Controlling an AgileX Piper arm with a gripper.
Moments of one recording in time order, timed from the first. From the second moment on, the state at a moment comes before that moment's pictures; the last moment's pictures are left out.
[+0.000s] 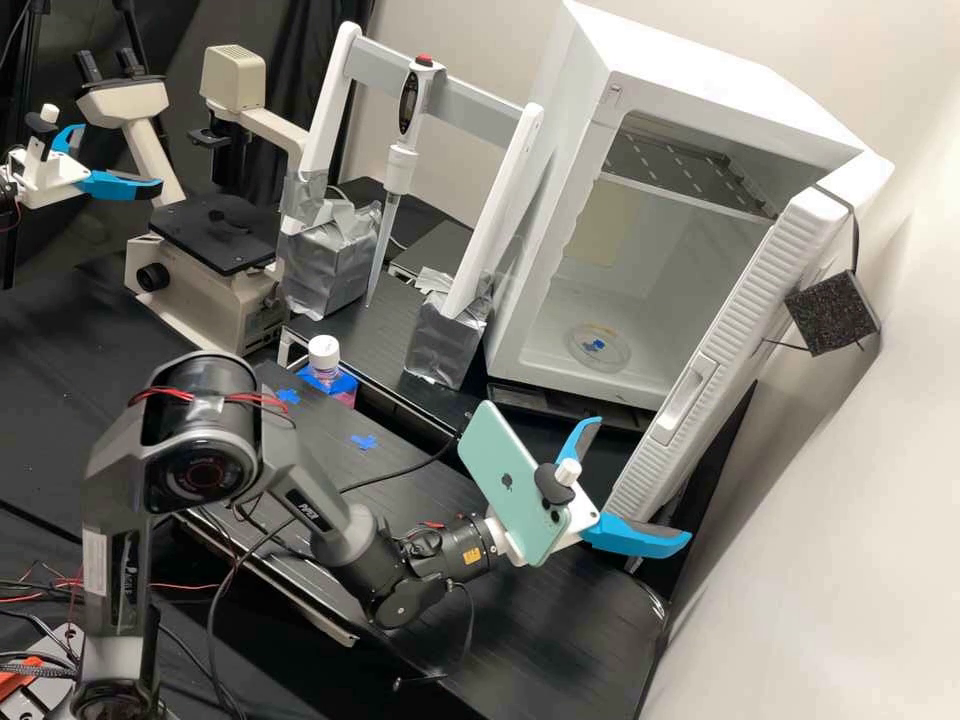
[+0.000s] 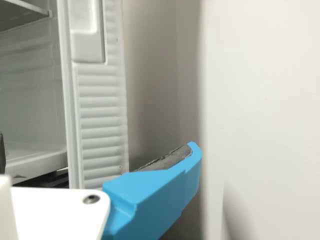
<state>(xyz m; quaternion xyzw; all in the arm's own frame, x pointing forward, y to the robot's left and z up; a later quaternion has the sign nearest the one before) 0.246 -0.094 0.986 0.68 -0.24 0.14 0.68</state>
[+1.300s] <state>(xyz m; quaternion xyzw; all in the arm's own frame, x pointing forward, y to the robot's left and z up) 0.278 -0.019 0.934 0.75 -0.01 0.13 0.65</state>
